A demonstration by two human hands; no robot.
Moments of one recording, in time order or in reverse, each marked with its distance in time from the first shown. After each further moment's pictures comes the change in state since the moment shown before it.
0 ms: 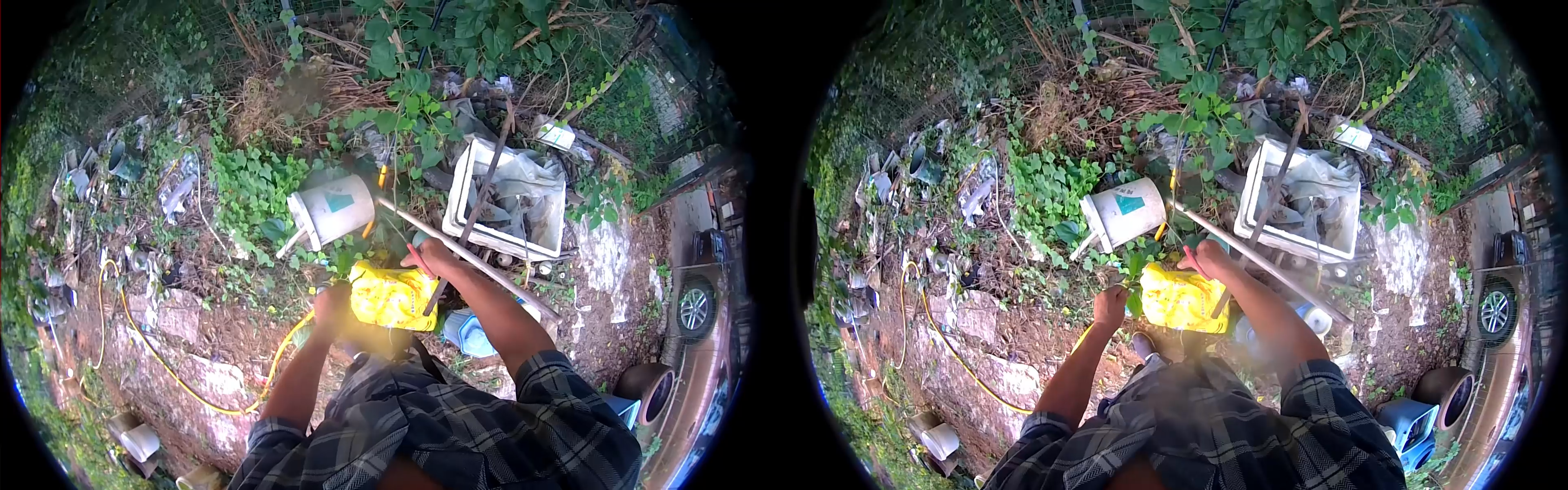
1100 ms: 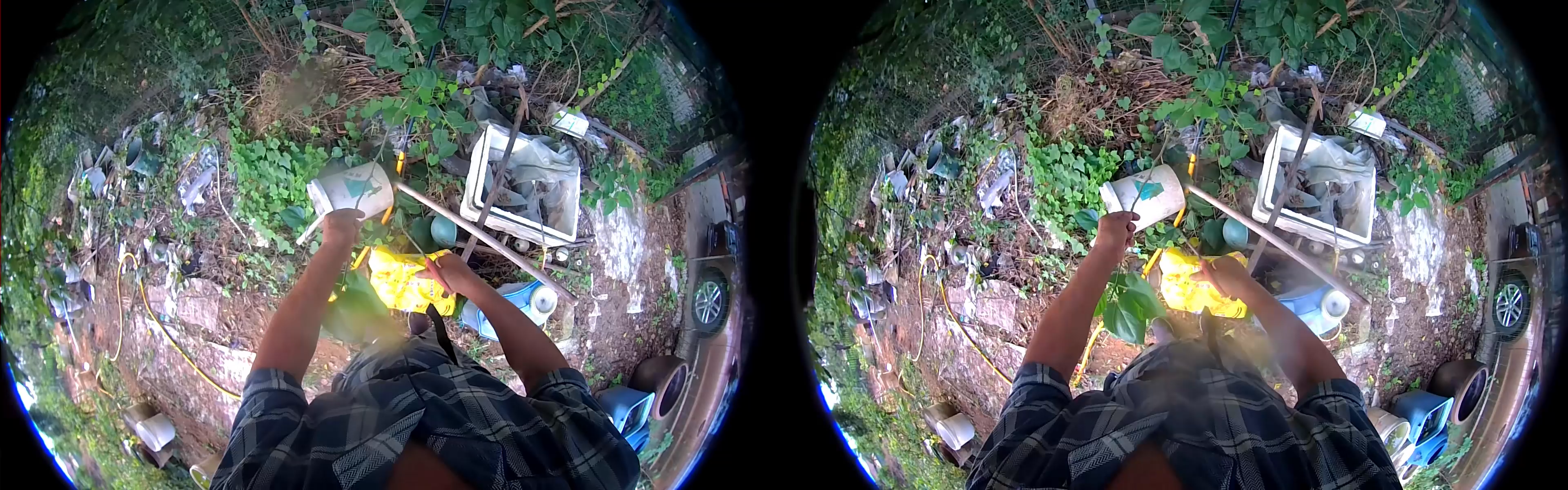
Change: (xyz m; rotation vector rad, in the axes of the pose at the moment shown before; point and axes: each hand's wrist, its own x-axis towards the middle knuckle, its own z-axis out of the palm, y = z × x) left_hand 0.090 0.068 -0.072 -0.857 -0.080 -0.453; right_hand -0.080 -0.011 0.053 -0.020 -0.124 0.017
